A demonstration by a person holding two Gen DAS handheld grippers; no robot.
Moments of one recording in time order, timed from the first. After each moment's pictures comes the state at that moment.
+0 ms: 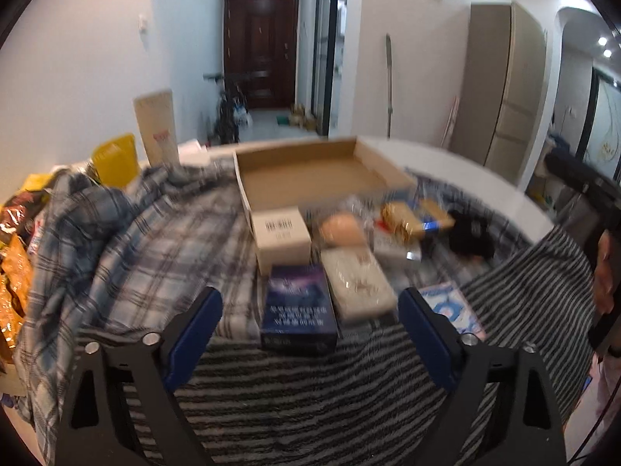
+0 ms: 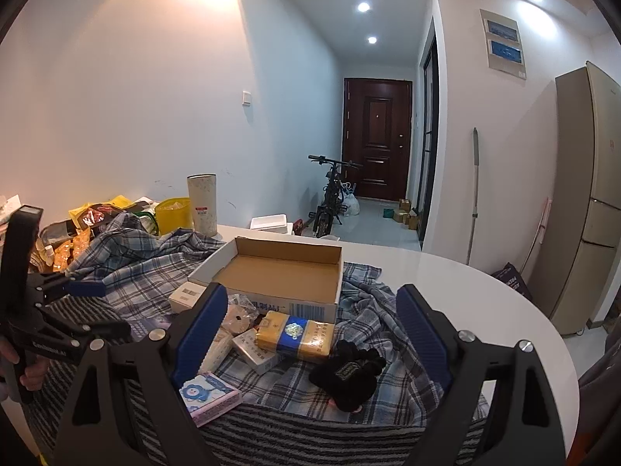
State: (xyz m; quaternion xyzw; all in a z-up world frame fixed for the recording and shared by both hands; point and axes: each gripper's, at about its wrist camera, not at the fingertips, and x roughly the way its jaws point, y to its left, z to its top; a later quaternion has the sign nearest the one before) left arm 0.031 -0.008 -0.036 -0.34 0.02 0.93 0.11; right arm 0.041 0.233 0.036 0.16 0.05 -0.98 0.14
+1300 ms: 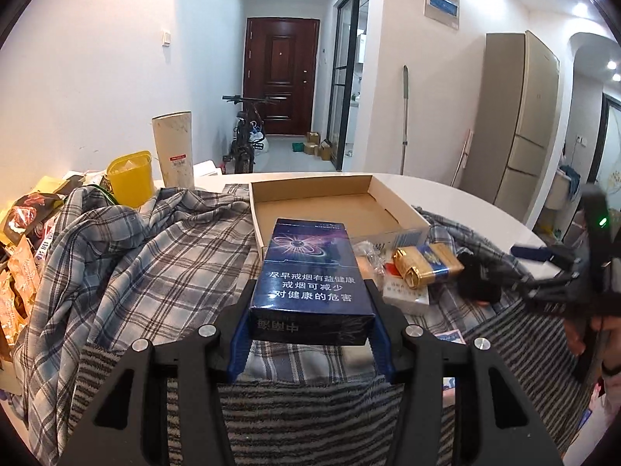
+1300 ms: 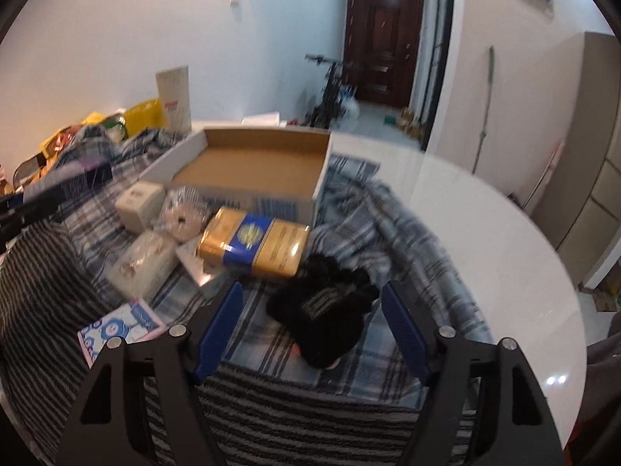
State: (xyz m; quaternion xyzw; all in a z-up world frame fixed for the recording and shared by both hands) left arm 0.025 -0.016 -0.016 -0.29 -0.02 0.95 0.09; right arm -0.038 0.238 -0.032 0.36 0.08 -0.92 0.14
